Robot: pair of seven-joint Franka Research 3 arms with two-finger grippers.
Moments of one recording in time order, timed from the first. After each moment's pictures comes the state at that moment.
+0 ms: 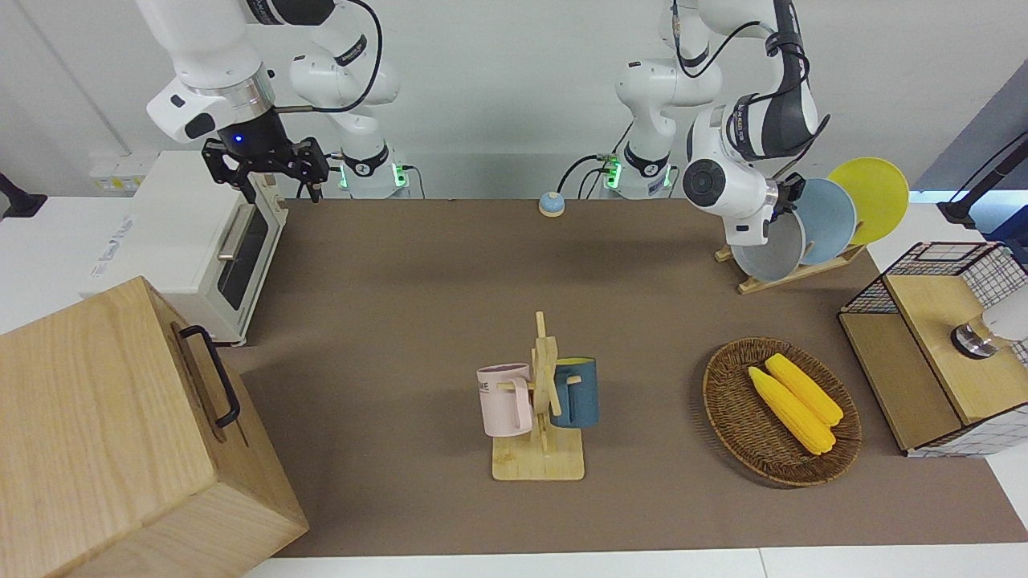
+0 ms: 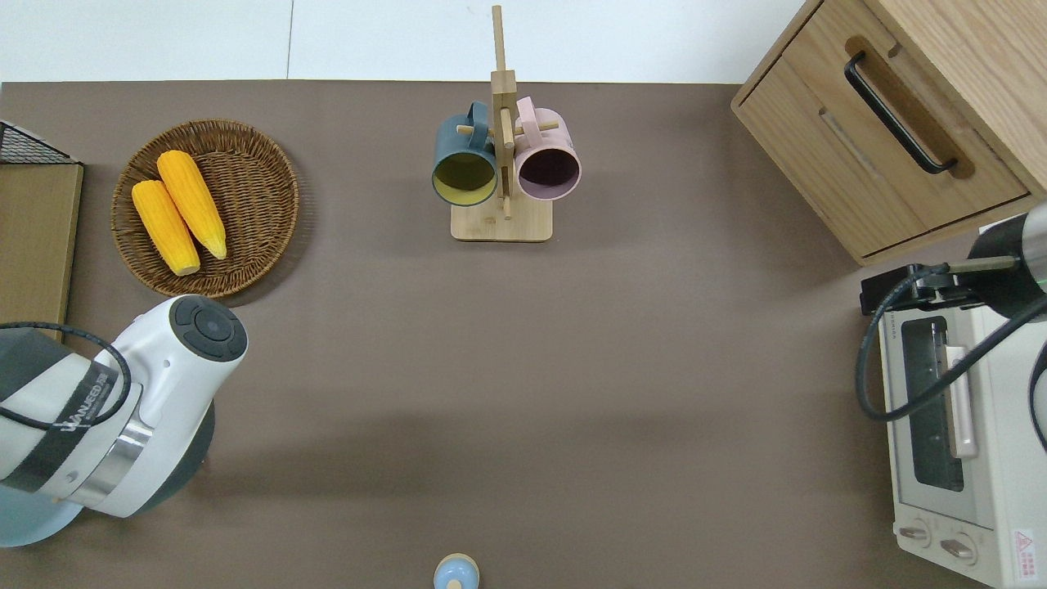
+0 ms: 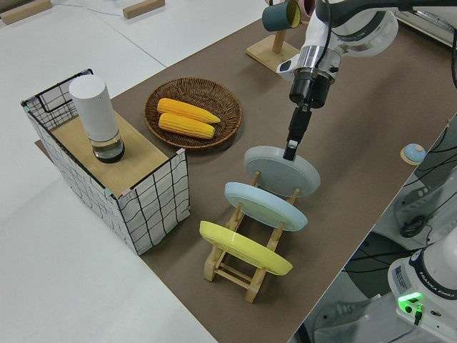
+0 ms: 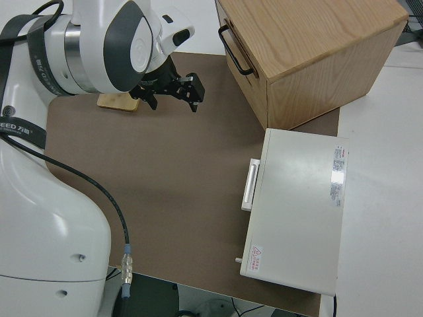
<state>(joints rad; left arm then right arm) -0.02 -0.05 -0.13 -2.19 0.82 1.49 -0.75 -0.09 0.03 0.16 -1.48 -0.03 1.46 0.05</state>
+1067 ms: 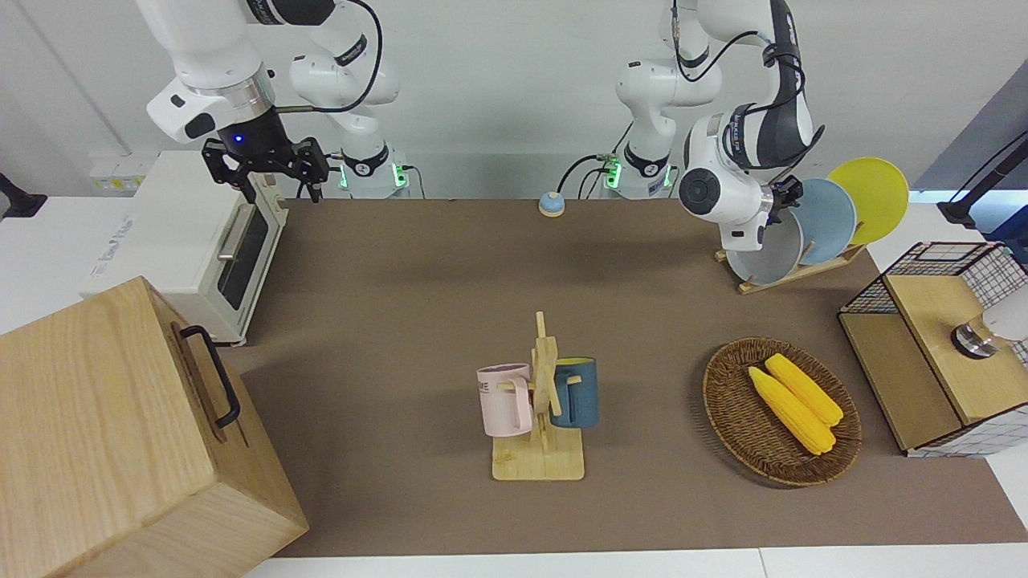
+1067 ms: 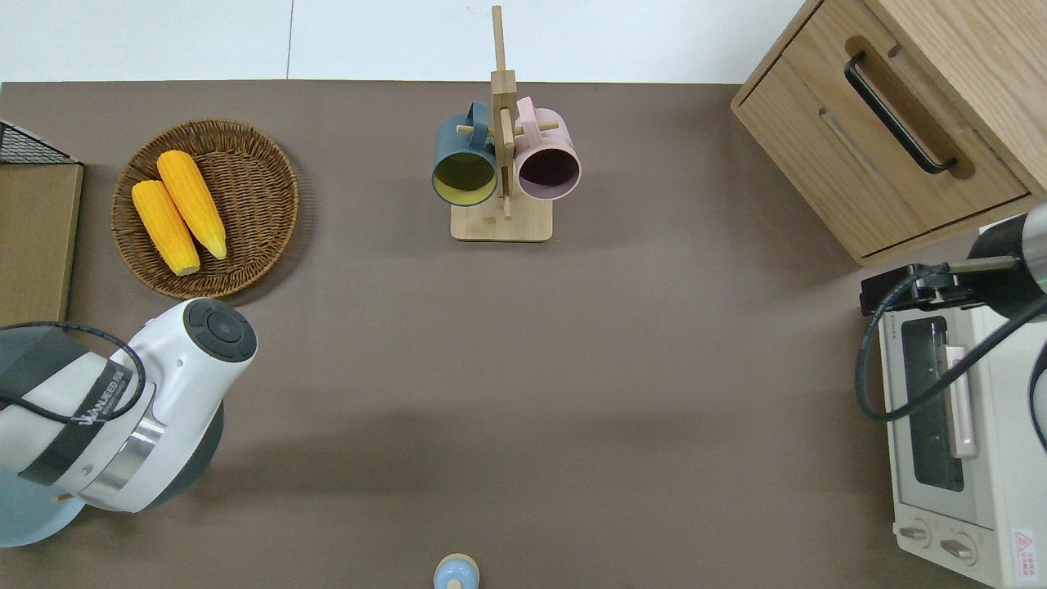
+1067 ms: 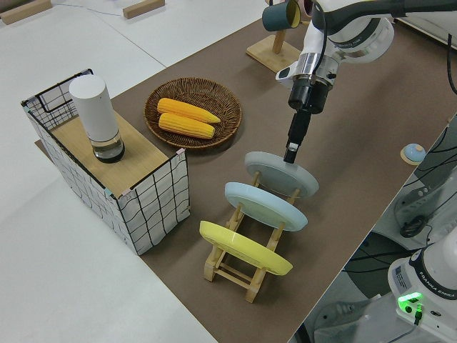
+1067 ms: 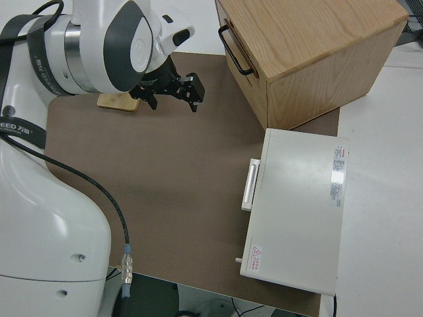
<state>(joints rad) -0.02 -0.04 -0.14 -2.21 0.82 1.50 -0.76 -0.09 0.03 0.16 -1.48 -0.03 1.46 0.05</state>
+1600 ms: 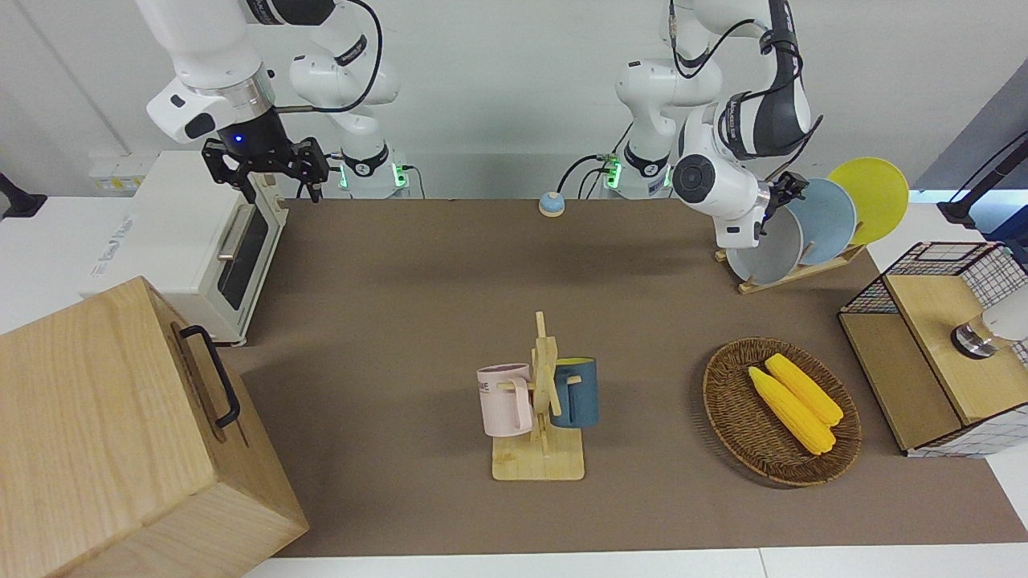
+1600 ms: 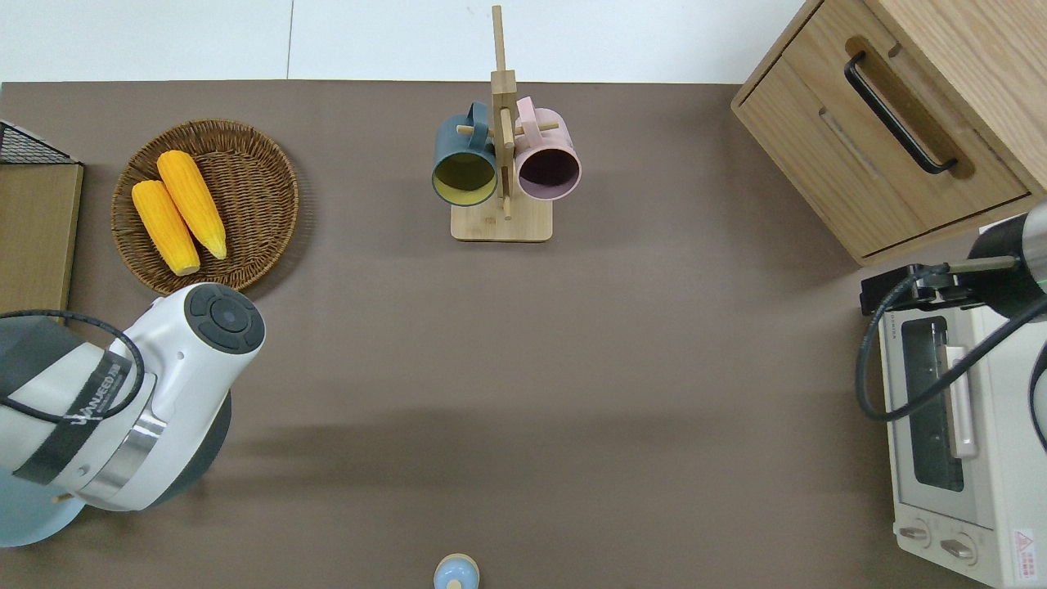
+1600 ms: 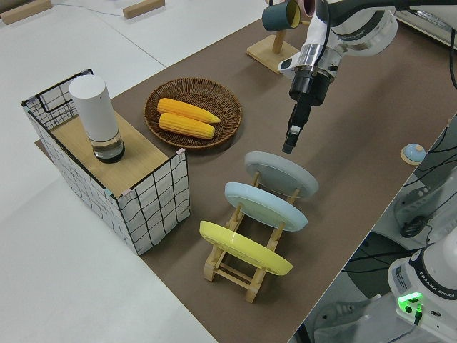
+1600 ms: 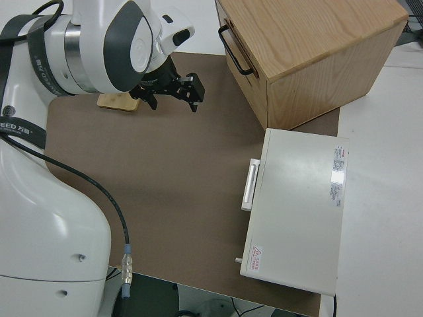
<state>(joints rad) -0.04 -0.04 -0.16 -2.13 0.78 1.51 -0.76 -0.09 0.03 0.16 -1.48 -0.03 1.46 0.05</state>
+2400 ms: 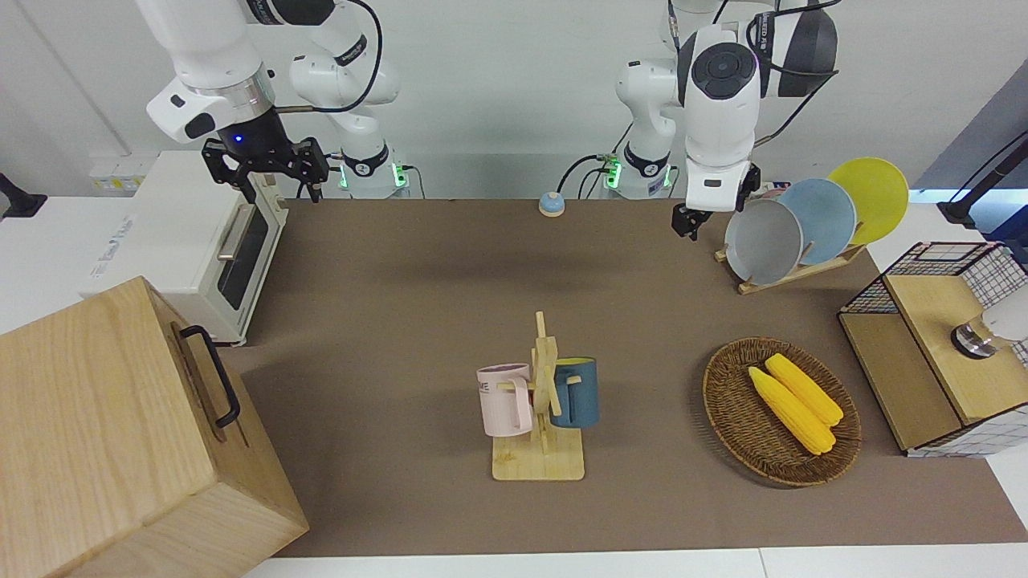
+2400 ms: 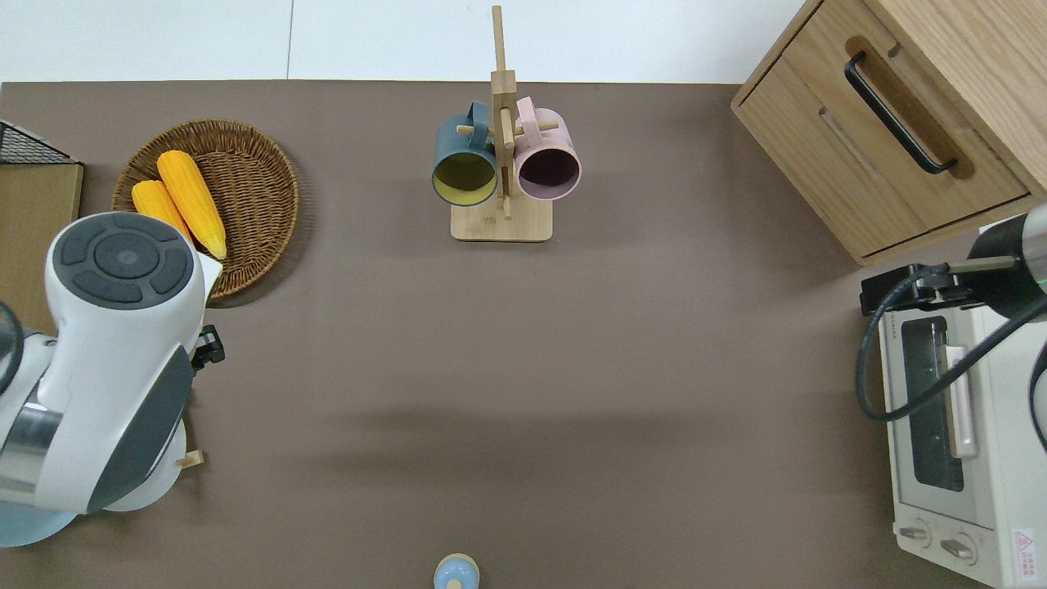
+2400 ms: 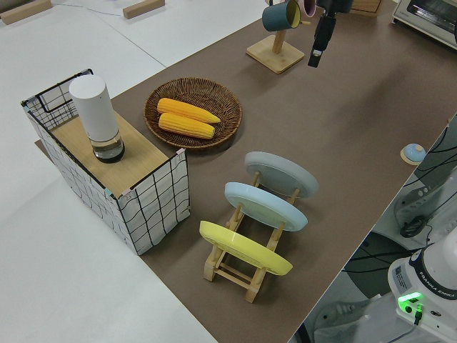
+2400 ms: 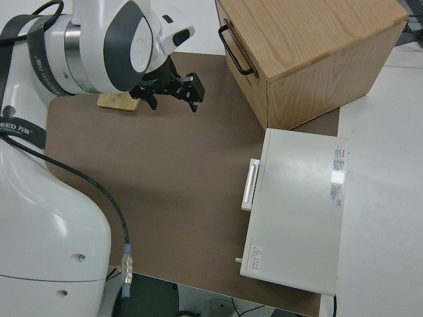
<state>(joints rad) -0.05 0.02 -0.25 -1.71 0.27 1.52 -0.68 -0.09 0.03 0.16 -1.48 -0.03 1.46 0.05</state>
